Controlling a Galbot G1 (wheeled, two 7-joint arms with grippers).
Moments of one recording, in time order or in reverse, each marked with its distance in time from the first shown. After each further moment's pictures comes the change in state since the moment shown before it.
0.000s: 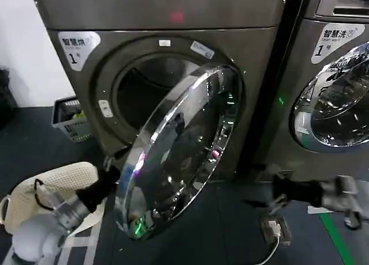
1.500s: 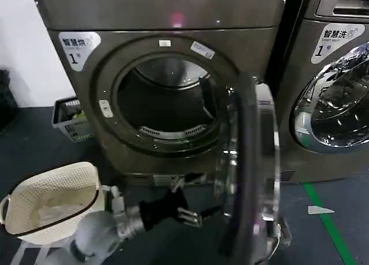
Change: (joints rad) left arm -0.225 0.081 0.532 0.006 -0.101 -0.015 0.028; right arm -0.445 0.128 0.991 0.177 0.227 -0.056 1.113
